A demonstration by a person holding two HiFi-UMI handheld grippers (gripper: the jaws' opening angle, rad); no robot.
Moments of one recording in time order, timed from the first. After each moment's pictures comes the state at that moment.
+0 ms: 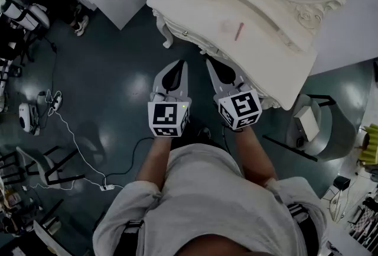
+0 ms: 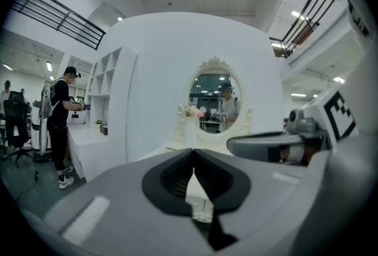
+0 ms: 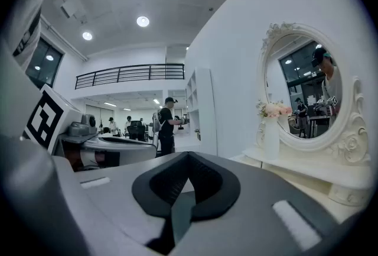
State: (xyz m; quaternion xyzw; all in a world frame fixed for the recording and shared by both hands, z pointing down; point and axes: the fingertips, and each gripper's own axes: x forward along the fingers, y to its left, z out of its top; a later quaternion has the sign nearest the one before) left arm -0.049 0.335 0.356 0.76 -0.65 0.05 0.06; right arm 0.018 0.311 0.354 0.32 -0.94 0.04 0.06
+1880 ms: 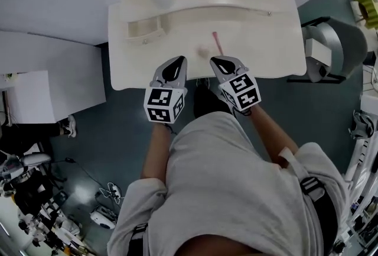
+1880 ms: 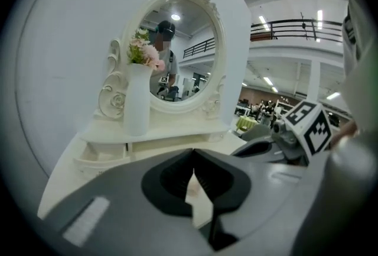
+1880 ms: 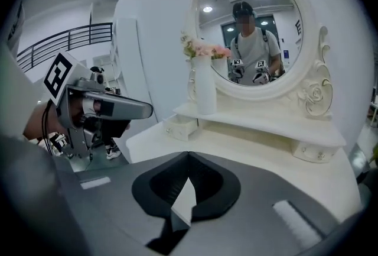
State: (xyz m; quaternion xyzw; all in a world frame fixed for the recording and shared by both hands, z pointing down) left arm -0.012 0.024 0.446 0.92 -0.28 0.21 0.16; right arm 0.061 0.068 0.498 0.55 -0.77 0.24 0.21
